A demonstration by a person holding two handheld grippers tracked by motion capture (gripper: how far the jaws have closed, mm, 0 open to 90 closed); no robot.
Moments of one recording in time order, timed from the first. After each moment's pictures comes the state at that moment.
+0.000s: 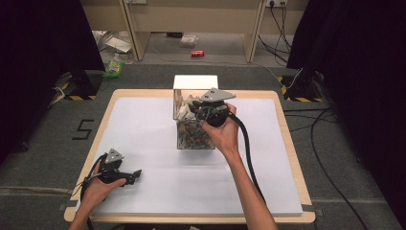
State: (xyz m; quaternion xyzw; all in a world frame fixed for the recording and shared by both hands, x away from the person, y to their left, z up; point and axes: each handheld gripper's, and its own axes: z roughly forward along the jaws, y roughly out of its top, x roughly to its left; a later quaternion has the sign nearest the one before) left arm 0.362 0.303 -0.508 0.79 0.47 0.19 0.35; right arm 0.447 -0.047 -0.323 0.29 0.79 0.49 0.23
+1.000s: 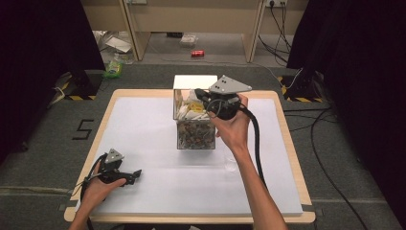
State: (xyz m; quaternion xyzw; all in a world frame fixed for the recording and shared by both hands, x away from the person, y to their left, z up) left arm 0.362 0.303 -0.508 0.79 0.47 0.19 0.35; right arm 0.424 -0.066 -0.268 0.26 0.76 0.53 0.28
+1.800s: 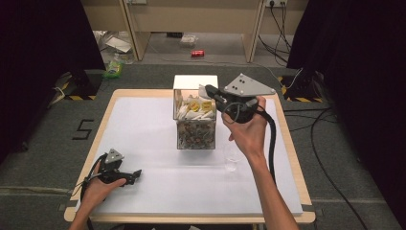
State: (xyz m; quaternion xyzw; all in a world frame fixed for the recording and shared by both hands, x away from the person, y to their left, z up) left arm 0.362 0.303 -0.508 0.79 0.47 0.19 0.35; right arm 0.389 -0.096 -0.239 0.24 0.74 0.55 0.30
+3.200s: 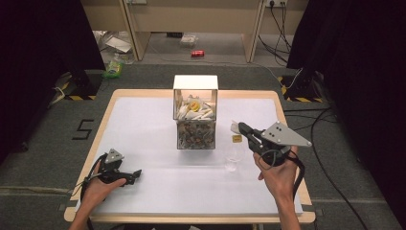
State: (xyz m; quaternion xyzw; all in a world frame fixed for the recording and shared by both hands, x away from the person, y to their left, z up) left arm 0.362 0.303 -0.508 0.79 0.47 0.19 0.35; right arm 0.333 -0.173 -0.316 0.30 0.72 0.54 0.31
